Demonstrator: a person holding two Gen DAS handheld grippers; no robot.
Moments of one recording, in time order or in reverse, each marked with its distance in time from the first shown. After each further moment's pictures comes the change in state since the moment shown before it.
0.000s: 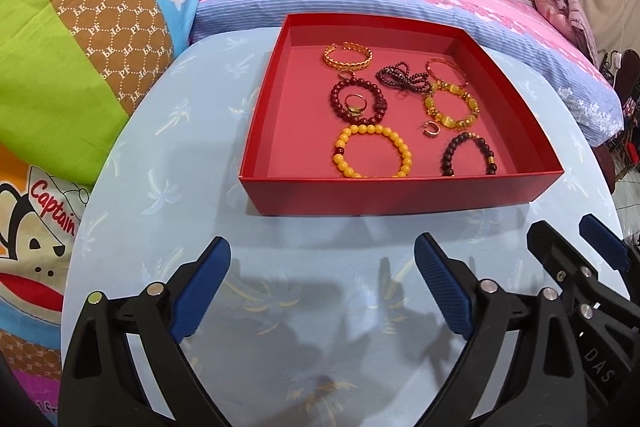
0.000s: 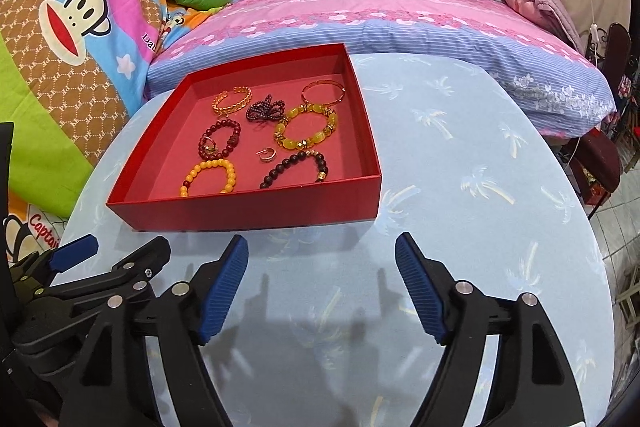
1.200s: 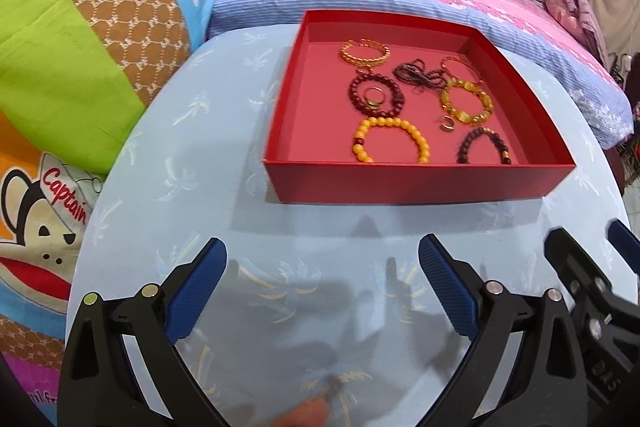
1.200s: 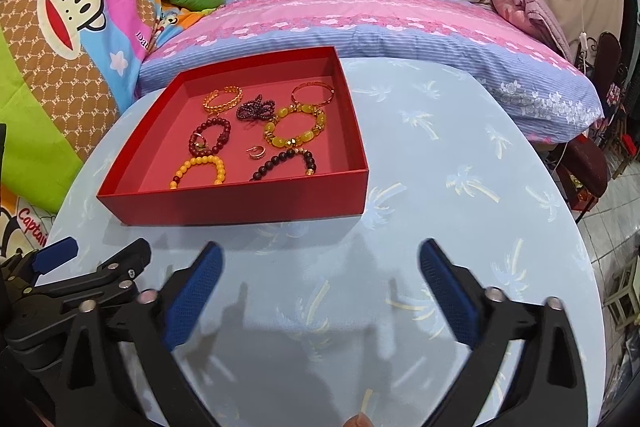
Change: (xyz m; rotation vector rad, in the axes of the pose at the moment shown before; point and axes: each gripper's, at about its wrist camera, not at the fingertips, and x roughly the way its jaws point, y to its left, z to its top) left arm -0.002 0.009 -0.008 -0.024 -0.006 0.041; right arm -0.004 0.001 -0.007 -0.010 -0.028 -0.052
